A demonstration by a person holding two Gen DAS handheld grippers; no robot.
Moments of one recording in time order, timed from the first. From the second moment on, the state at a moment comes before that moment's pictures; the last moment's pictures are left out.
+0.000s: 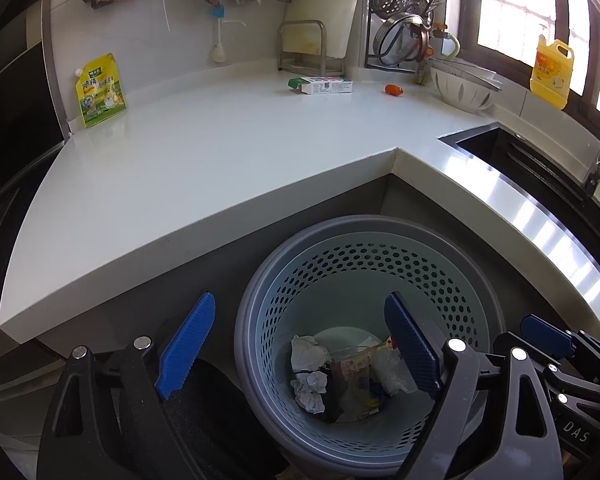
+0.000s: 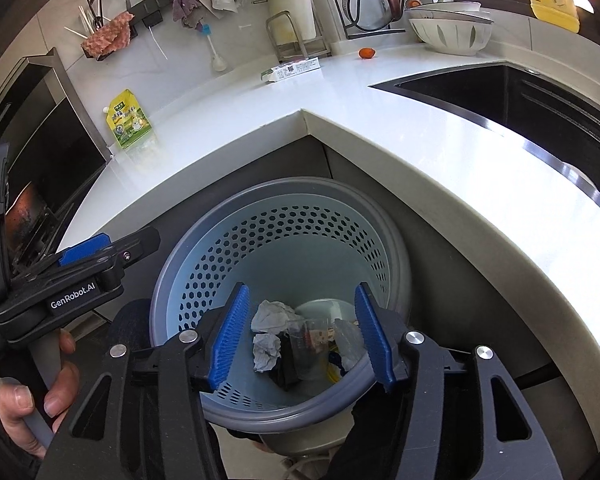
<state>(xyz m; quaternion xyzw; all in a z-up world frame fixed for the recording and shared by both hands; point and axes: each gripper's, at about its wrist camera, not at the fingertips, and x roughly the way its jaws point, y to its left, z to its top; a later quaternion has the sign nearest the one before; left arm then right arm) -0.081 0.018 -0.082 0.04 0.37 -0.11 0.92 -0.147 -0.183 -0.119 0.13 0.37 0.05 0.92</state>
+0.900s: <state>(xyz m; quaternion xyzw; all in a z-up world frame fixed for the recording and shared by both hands) 0.129 -0.019 0.009 0.02 0.32 -0.13 0.94 0.044 -0.276 -0.005 0.09 0.32 0.04 0.94</state>
